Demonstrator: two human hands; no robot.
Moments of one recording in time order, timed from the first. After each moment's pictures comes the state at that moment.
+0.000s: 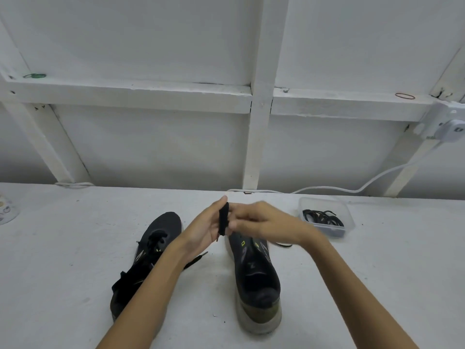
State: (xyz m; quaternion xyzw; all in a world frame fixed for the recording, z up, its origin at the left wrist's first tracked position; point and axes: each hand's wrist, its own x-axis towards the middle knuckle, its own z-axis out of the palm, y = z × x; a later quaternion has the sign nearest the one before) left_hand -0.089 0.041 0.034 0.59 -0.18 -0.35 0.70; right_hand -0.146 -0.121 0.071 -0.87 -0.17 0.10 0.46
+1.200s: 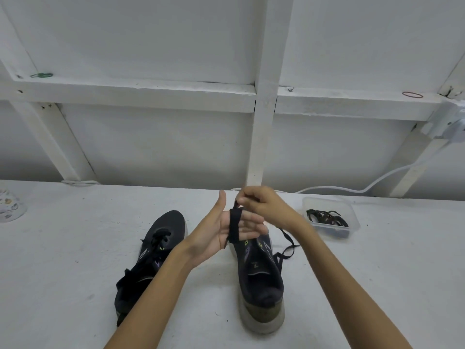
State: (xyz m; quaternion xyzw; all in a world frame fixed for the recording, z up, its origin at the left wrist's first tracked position) left_hand -0.098 0.039 0.033 0.53 -0.21 -0.42 0.70; right_hand -0.115 -0.131 0.052 -0.89 -0.08 -0.03 0.45
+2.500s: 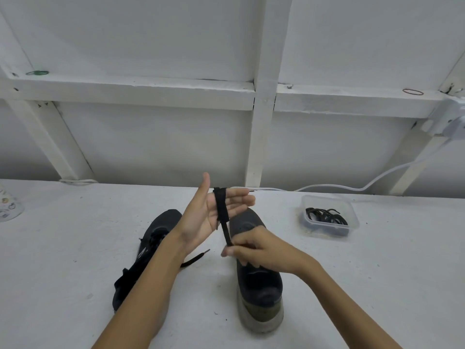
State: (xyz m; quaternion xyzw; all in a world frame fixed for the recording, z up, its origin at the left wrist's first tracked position) left_hand -0.082 0.043 0.047 0.50 -0.21 -0.34 0.77; right_hand -0.164 -0.110 0.025 -0.88 -0.14 0.09 0.43
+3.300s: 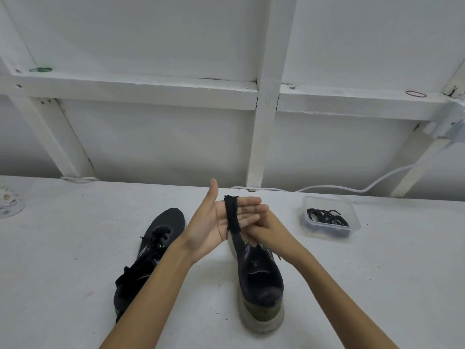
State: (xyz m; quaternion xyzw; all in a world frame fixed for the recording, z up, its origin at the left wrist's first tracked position) left_hand -0.098 0.038 0.046 0.44 -0.20 -0.40 0.78; right_hand -0.145 -0.119 0.016 -0.83 -0.02 -0.01 0.55
